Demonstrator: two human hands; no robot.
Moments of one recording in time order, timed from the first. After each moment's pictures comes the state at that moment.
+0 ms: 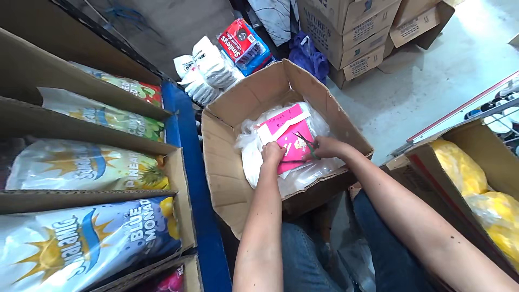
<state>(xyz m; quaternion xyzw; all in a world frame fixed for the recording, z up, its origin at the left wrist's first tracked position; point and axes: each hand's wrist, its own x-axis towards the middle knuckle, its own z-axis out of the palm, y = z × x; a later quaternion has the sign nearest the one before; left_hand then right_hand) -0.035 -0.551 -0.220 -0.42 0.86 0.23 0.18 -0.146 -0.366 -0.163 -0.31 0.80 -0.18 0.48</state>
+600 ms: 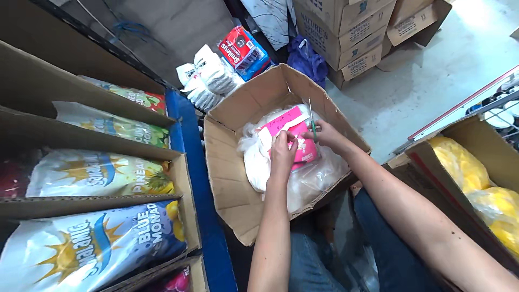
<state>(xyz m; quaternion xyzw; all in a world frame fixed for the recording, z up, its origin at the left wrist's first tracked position) -0.021 -0.486 -0.167 -0.20 0.92 0.26 -0.19 -0.150 -0.364 -0.166 -0.18 0.71 -0.53 0.42</state>
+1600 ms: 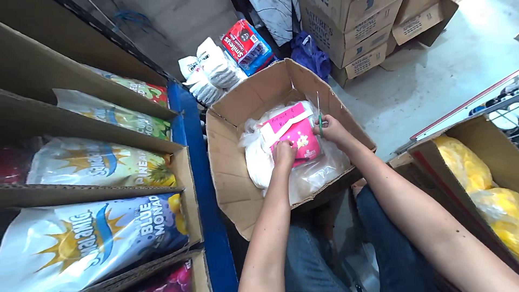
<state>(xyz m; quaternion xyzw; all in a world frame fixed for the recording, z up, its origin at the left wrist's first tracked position) -0.031 -0.508 -0.198 -0.38 0.88 0.25 0.11 -0.148 -0.362 -0.169 -0.15 0.73 -0.54 0.39</state>
